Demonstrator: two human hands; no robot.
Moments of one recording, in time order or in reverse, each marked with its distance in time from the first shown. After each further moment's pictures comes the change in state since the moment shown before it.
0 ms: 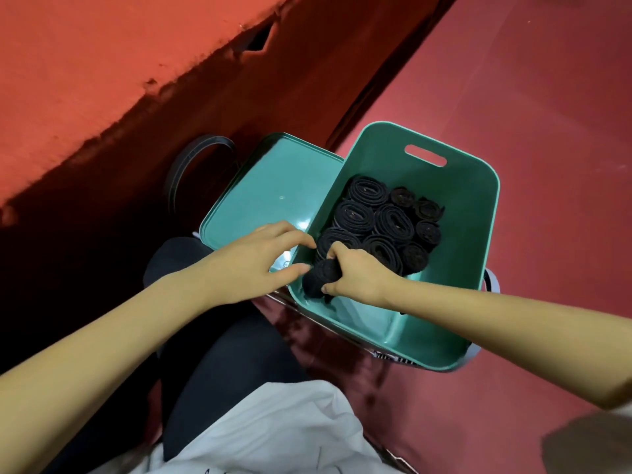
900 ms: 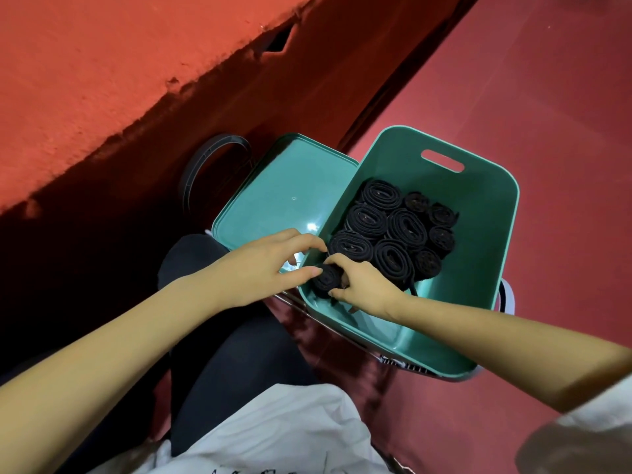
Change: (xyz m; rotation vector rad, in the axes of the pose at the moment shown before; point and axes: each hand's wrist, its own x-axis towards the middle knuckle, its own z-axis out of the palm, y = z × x) left_hand -0.007 0.001 -0.001 -0.073 -0.005 -0.072; right_hand 0.009 0.011 0.022 0.144 0.007 -0.078
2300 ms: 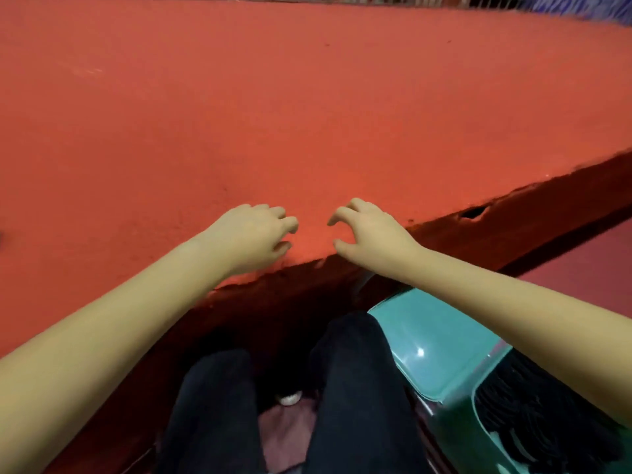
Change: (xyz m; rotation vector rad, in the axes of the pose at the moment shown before) left_hand -0.224 -0.031 -0.179 0.893 0.398 -0.534; right_hand 0.032 -0.344 -0.030 -0.610 0.255 -0.702
